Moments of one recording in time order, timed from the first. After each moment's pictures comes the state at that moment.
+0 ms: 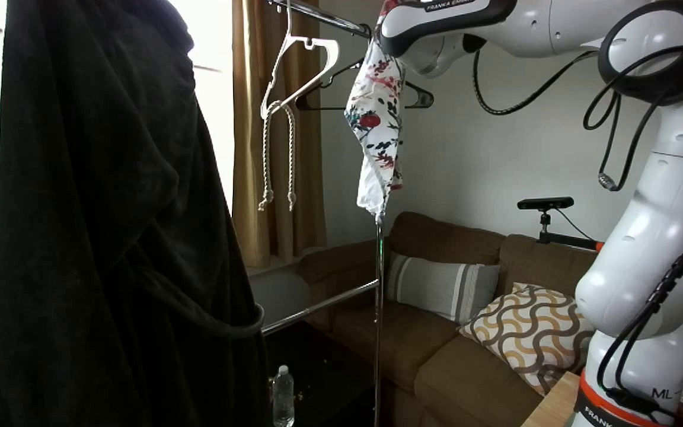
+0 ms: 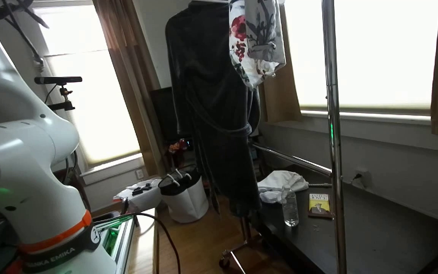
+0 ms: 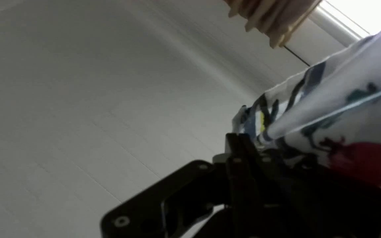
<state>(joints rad) -0.14 -0.18 0.17 -1.71 0.29 3.92 -0.77</state>
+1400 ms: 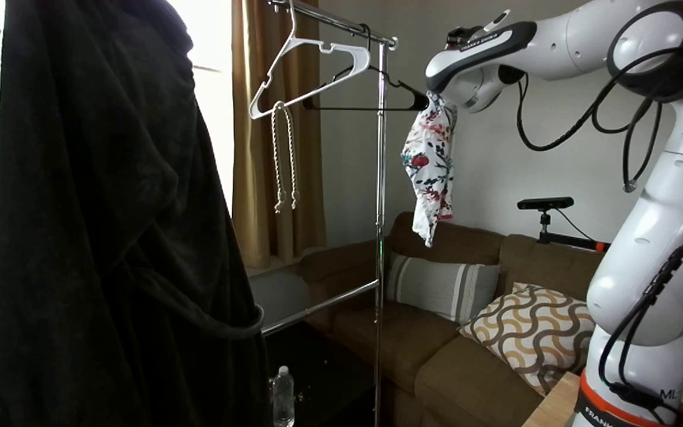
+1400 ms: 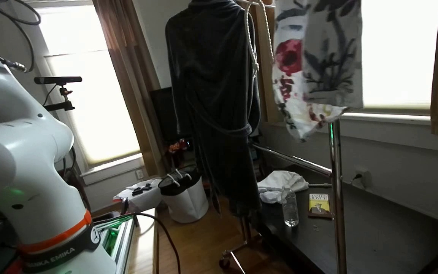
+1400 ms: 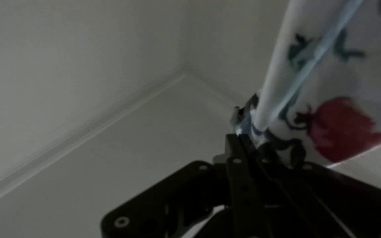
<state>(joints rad) 0.02 -0.23 -0.29 -1.93 0.33 3.88 -0.54</state>
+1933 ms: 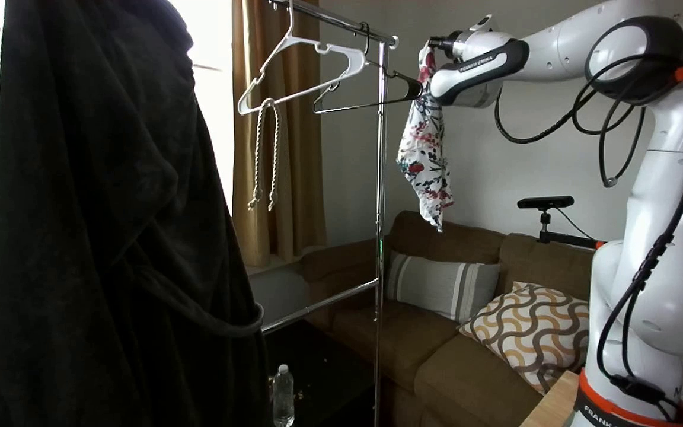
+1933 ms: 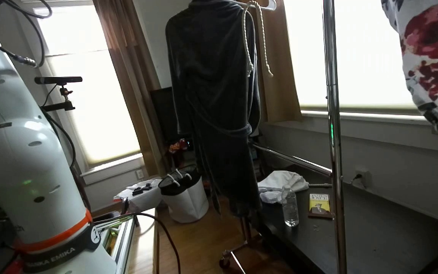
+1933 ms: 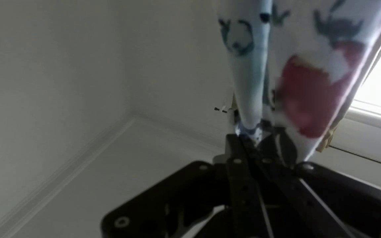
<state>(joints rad) 0.43 -0.16 -0.76 -1.78 -0.09 3.64 -0.06</state>
